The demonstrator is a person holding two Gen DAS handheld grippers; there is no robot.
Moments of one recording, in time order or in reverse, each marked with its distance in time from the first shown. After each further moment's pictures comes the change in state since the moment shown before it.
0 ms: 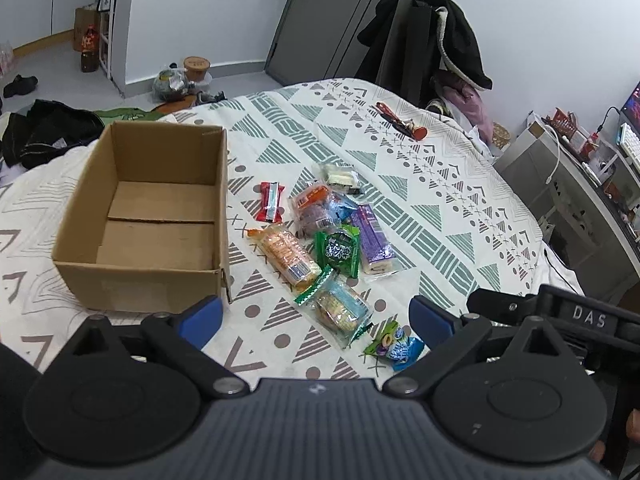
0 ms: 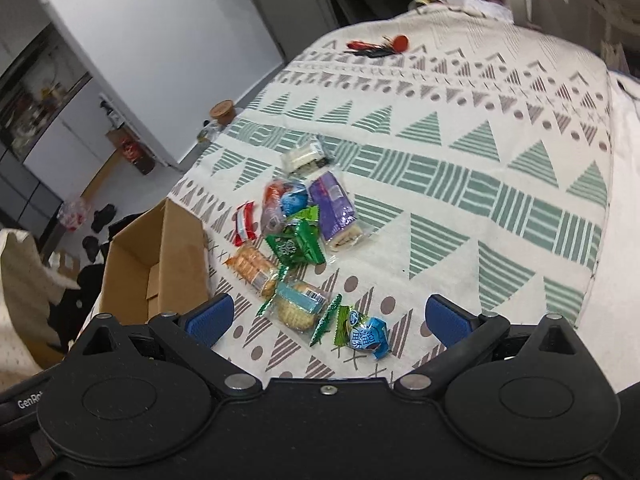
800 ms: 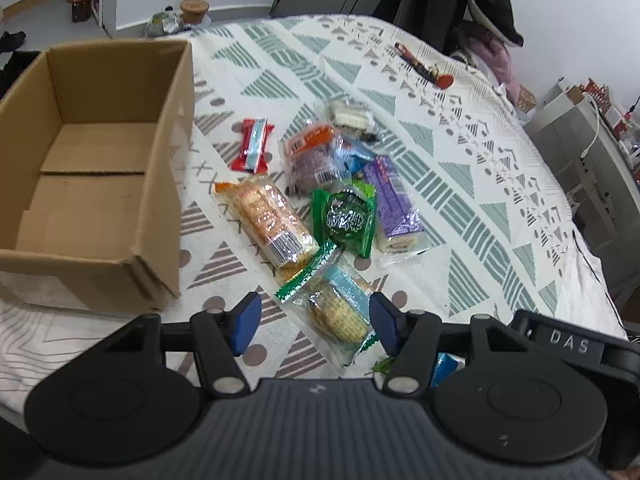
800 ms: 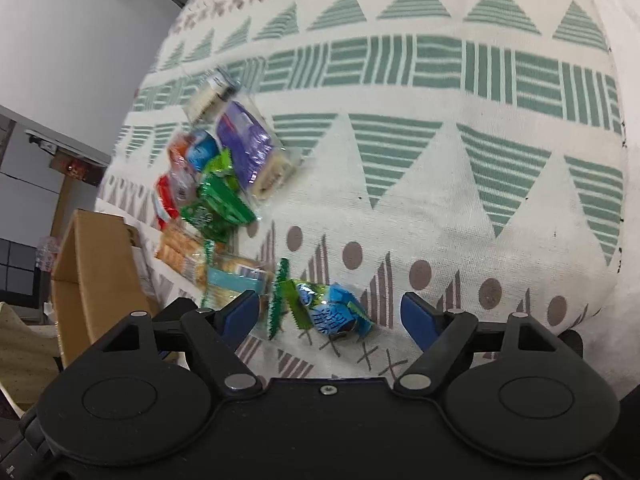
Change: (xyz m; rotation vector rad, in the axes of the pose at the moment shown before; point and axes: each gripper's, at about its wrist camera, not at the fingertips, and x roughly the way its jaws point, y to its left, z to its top) left arm 0.114 -0.005 -0.002 -0.041 0.156 0.010; right arm 0.096 -0.047 -0.013 0.319 0.226 -0.058
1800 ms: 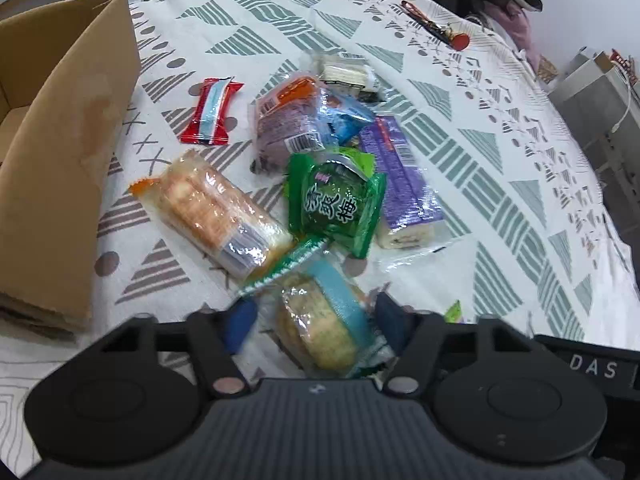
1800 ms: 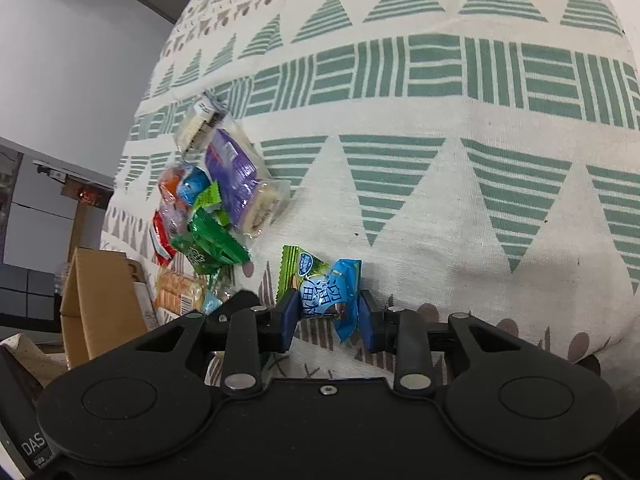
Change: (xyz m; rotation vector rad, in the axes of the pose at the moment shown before) left arm 0.070 -0.026 0.006 0.012 0.062 0.042; right arm 0.014 -0.019 0.019 0.061 -0.028 0.085
